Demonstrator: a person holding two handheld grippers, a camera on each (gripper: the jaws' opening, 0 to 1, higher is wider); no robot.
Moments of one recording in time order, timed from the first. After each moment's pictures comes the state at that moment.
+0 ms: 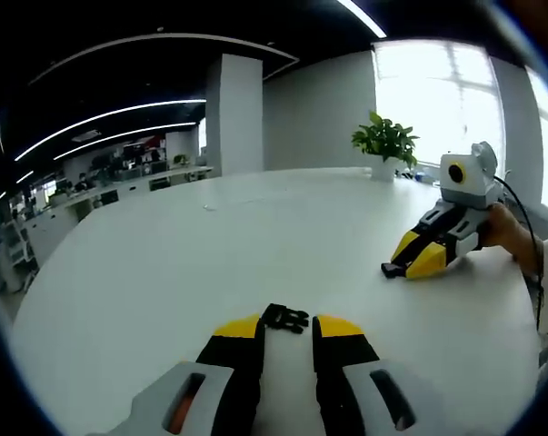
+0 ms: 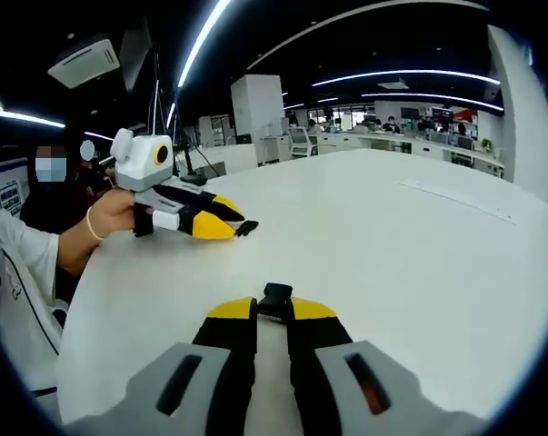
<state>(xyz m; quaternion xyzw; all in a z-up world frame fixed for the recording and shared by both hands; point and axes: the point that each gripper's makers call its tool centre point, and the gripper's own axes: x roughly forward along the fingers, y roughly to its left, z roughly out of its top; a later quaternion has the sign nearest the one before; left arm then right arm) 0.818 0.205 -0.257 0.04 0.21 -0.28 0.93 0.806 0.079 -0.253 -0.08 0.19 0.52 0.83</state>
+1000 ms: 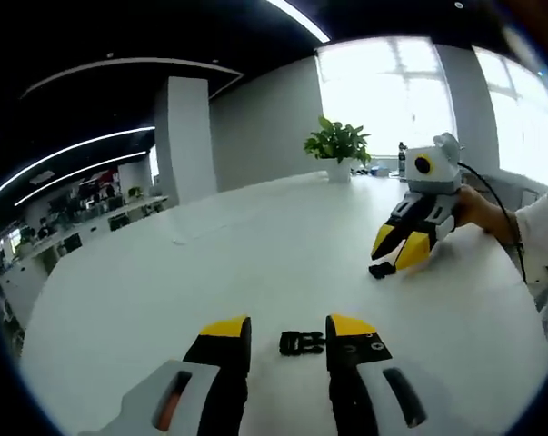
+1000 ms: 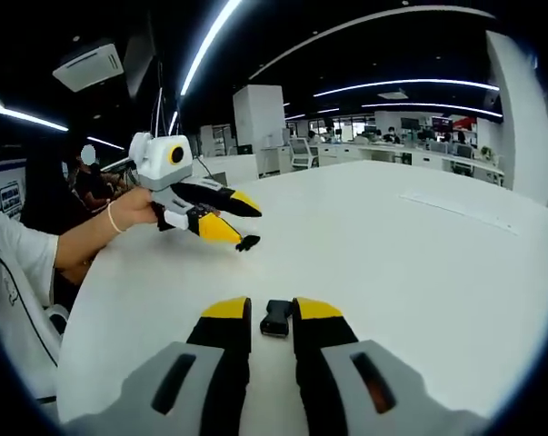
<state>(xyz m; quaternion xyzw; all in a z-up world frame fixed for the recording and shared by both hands) 0.841 0.210 -0.246 0.12 0.16 -0.40 0.89 0.808 0.089 -0.242 -0.06 0.17 0.52 0.84</state>
